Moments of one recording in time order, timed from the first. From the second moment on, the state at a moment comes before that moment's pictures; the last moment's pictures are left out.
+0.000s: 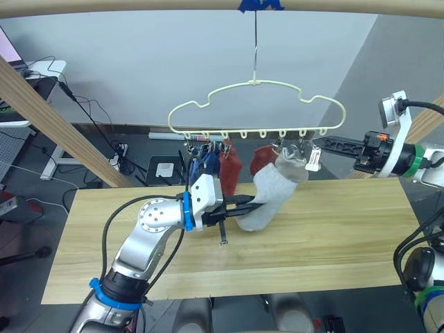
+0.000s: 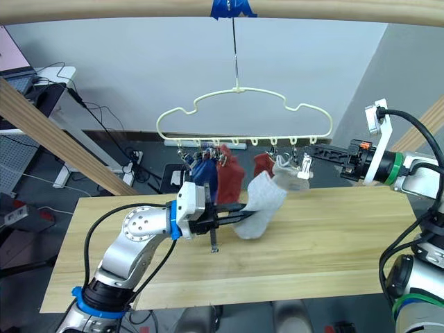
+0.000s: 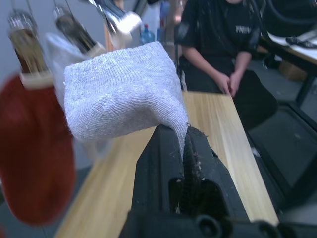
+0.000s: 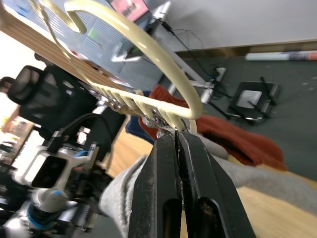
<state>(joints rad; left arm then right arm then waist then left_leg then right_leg) -0.32 0.39 -0.24 -0.22 -0.28 0.04 -0.98 -0.73 -0.62 -0.56 -0.06 1.16 1.60 0.44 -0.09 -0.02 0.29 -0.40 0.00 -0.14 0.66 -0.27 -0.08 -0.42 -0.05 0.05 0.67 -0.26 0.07</state>
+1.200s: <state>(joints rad) -0.44 0.26 -0.28 -0.09 -0.26 -0.01 -0.95 -0.56 -0.79 -0.34 -0.08 1.78 1.26 0.02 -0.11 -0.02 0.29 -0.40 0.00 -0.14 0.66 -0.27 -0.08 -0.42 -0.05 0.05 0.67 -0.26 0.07</state>
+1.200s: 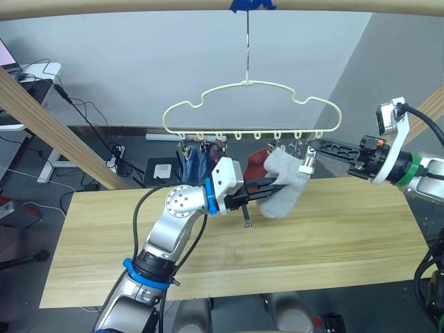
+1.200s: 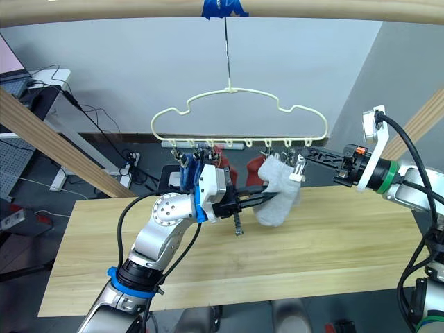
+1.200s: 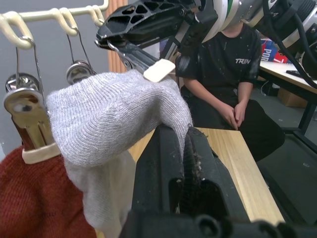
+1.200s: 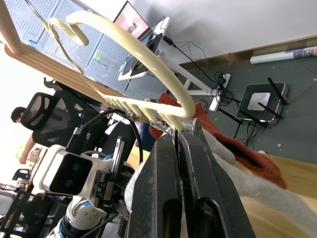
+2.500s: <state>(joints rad) 0.24 0.66 0.33 -0.35 -0.45 0.47 -0.78 -0.11 -0.84 -0.02 -0.28 0.49 0.38 0.78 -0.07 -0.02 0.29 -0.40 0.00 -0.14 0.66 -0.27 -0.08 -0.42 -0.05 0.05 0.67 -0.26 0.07</state>
